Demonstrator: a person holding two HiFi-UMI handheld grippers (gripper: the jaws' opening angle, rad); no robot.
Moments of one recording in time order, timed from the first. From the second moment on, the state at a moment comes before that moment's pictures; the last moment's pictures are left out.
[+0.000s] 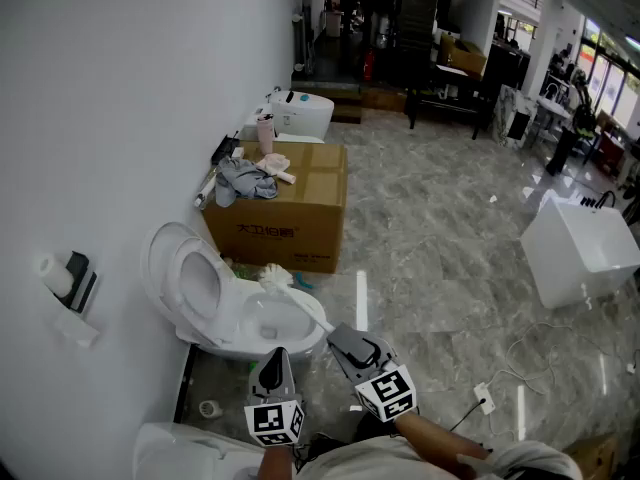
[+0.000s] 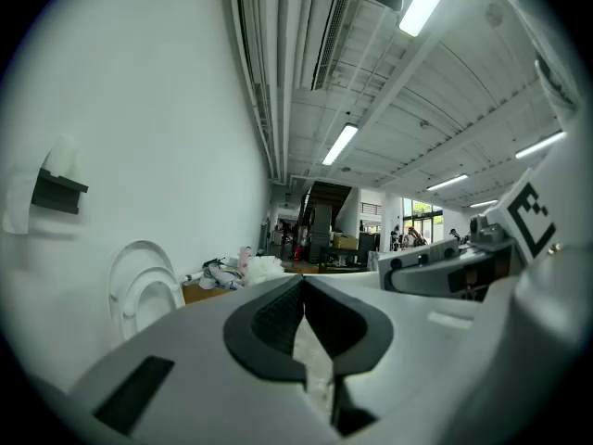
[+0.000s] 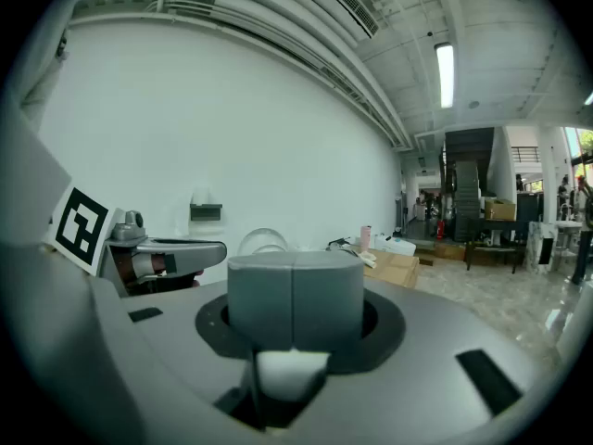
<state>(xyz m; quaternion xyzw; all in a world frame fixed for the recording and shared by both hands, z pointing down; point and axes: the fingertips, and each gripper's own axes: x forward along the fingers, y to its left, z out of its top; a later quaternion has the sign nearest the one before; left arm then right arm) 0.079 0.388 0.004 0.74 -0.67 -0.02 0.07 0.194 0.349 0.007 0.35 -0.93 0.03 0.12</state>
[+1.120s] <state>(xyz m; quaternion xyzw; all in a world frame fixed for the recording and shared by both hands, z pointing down) 0.020 0.168 0.062 0.71 -0.69 0.03 0.15 0.127 0.125 0.070 0.25 -0.95 0.09 0.17</state>
